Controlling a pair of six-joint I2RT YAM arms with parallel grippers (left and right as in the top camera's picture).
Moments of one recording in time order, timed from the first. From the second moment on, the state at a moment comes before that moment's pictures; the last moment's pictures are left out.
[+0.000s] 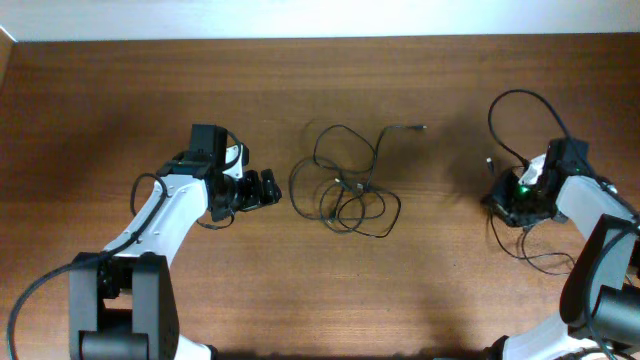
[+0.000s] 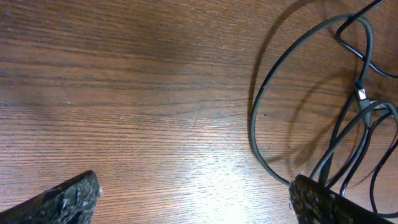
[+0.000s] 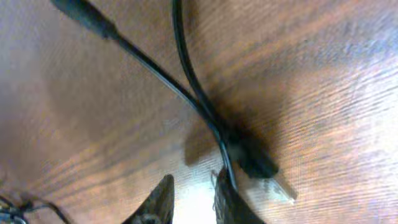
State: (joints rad) left arm -0.06 1.68 1.01 -0.65 0.32 -0.29; right arm -0.34 1.81 0.97 -0.57 -0.39 0.37
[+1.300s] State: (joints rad) left arm -0.06 1.68 1.01 -0.65 0.32 -0.29; right arm 0.02 1.78 1.00 -0.68 -0.28 0.34
